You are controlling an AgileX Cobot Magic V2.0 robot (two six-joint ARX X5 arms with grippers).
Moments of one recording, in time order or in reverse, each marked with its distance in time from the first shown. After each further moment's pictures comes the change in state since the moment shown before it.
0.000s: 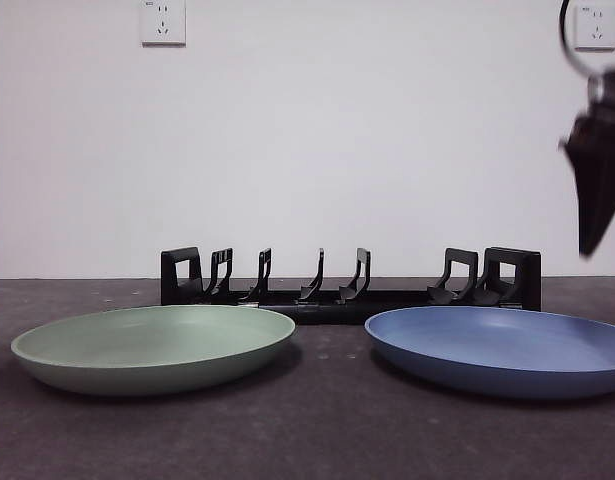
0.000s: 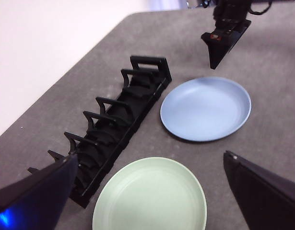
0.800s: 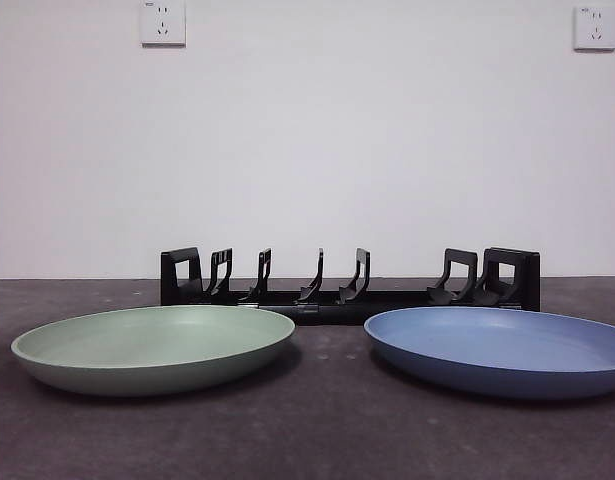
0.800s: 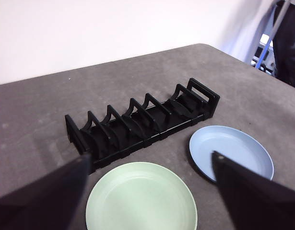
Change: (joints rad) left arm 0.365 -0.086 0.000 0.000 0.142 -0.438; right arm 0.000 -0.797 -0.005 0.005 -0.005 -0.076
